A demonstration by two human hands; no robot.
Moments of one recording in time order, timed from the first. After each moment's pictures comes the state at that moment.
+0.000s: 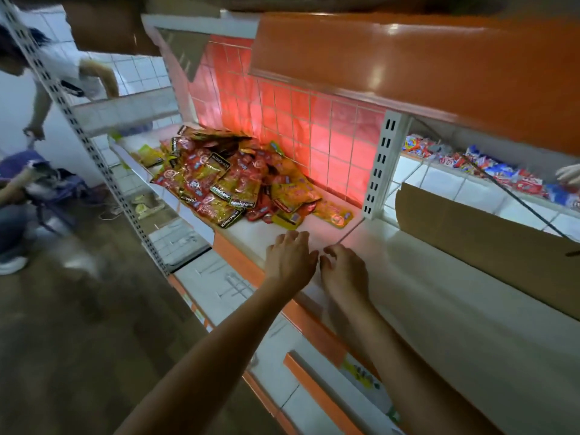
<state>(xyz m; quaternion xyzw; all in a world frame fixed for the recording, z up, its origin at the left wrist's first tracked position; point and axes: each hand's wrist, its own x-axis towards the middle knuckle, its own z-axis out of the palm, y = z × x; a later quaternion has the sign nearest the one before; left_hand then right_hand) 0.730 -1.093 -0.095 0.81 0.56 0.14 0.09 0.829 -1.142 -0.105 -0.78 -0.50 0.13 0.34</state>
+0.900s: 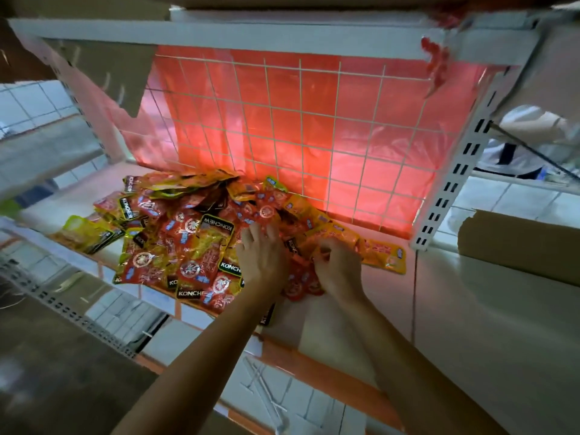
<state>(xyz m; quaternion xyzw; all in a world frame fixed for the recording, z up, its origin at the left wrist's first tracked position) 0.652 -0.854 -0.091 0.83 0.53 0.16 0.02 0.751 -0.935 -0.099 -0.83 -0.40 0.09 0.38</state>
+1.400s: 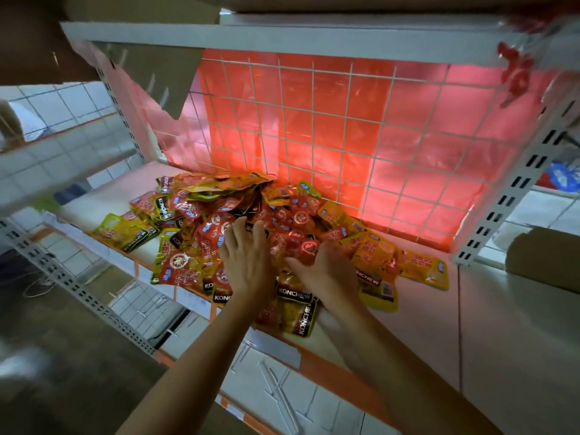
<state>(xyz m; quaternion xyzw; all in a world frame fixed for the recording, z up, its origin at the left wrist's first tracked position) 0.586 -0.812 -0.094 0.80 0.55 0.23 0.00 0.692 -0.881 -0.092 -0.88 -0.39 0.12 0.26</state>
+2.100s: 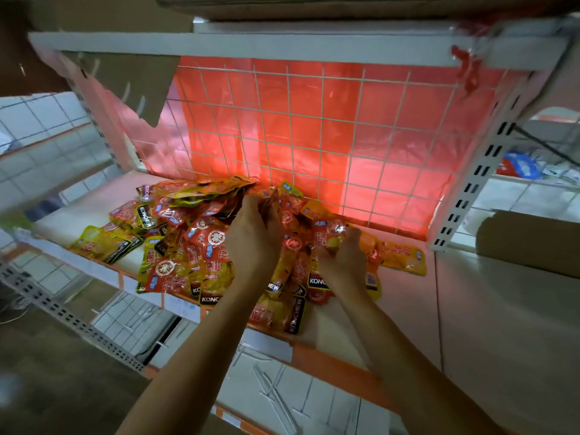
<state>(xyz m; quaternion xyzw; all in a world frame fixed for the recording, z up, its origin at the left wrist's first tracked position) 0.608 -0.830 -0.036 0.74 0.45 0.48 0.14 0.714 -0.912 -0.082 -0.84 -0.28 0.10 0.45</state>
